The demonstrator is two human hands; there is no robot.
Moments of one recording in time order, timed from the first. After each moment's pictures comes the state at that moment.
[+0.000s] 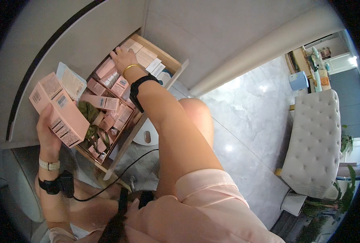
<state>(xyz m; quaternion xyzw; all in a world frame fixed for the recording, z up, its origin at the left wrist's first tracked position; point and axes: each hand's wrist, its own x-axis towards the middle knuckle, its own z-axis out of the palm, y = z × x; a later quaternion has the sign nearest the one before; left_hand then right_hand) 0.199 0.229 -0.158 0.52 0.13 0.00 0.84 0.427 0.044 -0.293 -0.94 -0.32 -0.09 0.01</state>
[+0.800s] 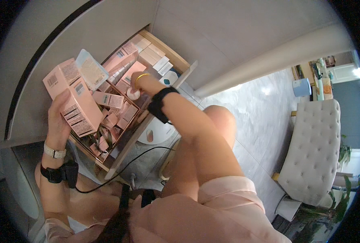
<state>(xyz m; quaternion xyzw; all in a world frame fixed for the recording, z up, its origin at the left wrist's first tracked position) 0.210 0.212 -0.150 0.51 0.10 -0.03 0.85 0.398 0.006 -0.317 -0.87 -0.23 0.37 0.22</state>
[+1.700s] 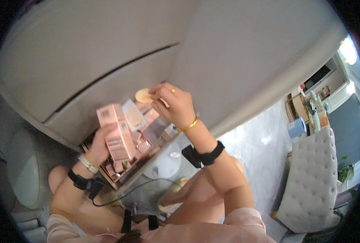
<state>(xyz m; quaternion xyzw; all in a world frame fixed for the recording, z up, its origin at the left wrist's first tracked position) 0.196 0.198 -0.134 0.40 0.12 -0.09 0.90 0.319 -0.019 -0.057 -0.76 -0.49 -0.27 0.34</state>
